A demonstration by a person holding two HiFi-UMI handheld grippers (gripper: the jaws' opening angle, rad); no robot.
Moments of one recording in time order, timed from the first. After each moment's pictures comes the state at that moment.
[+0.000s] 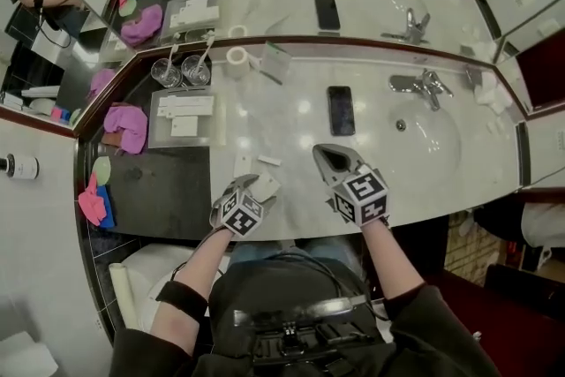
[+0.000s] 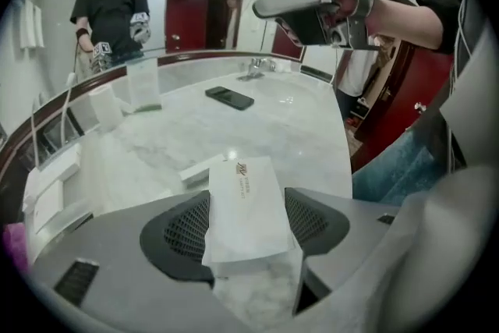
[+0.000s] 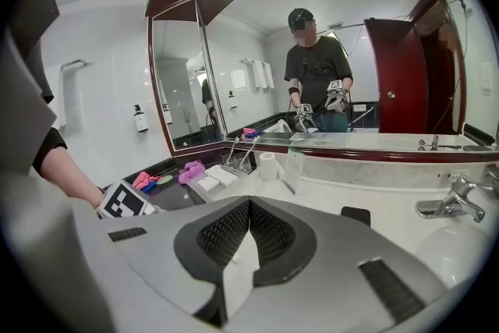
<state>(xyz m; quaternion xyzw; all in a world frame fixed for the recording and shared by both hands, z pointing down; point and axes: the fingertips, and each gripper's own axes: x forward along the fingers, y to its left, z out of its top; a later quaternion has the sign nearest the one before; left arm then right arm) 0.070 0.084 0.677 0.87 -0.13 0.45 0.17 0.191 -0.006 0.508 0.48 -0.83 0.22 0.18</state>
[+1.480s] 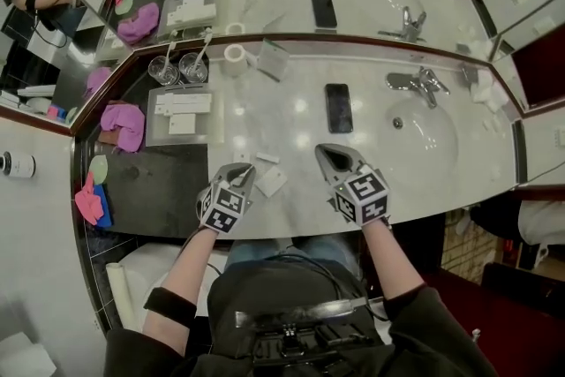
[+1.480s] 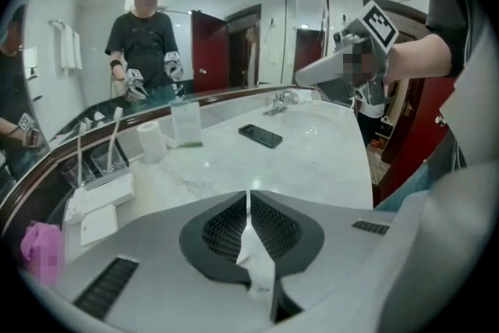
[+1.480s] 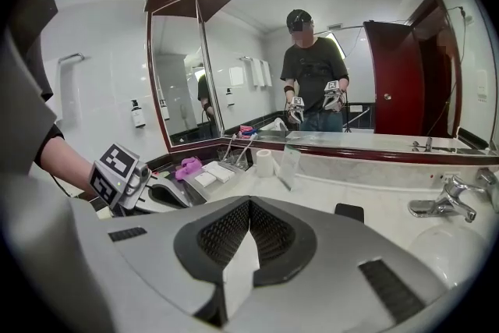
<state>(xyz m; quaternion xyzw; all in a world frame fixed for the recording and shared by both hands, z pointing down) 0.048 0.024 0.604 0.89 -0.24 0.36 0.13 0.199 0.004 0.511 0.49 -0.82 0.22 0.19</state>
